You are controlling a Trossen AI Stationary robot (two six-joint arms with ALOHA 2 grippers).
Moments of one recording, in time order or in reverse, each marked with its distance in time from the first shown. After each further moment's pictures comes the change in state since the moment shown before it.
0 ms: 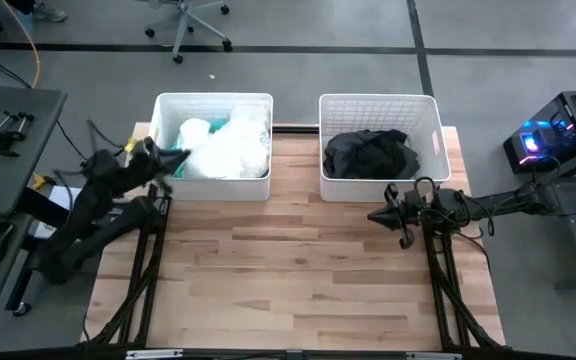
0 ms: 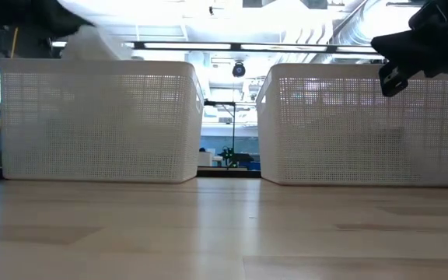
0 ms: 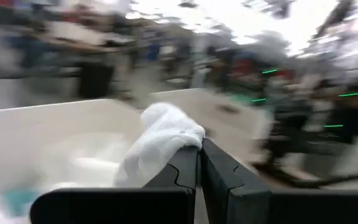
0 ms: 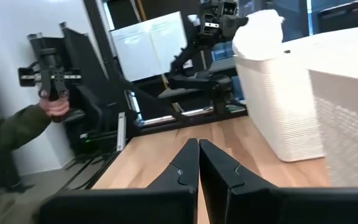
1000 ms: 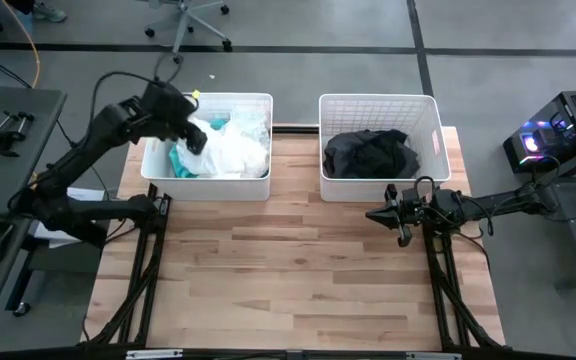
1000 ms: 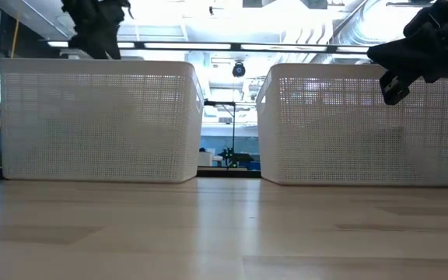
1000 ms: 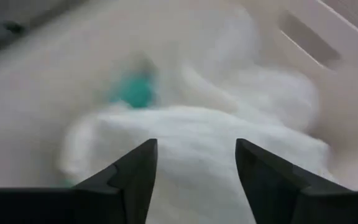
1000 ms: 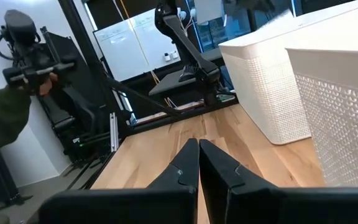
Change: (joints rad) left arm 0.049 0.976 0.800 -0.755 -0.328 0.219; right arm -0.003 0.001 0.000 -0.040 0.057 0.086
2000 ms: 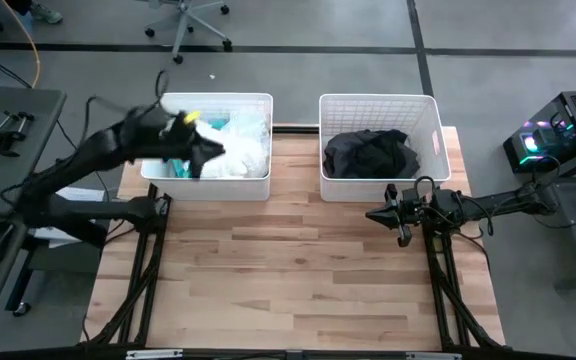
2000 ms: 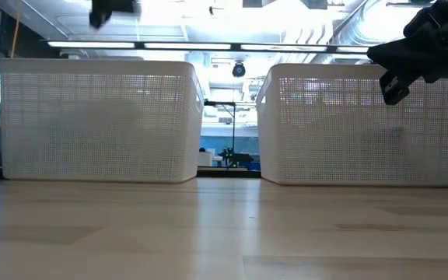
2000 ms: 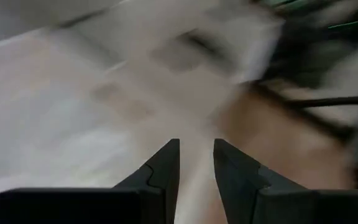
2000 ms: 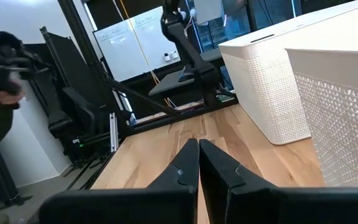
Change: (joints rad) left arm -0.340 -0.168 -0.130 0.335 0.174 -0.209; right arm 0.000 0.000 0.000 0.000 0.001 0.000
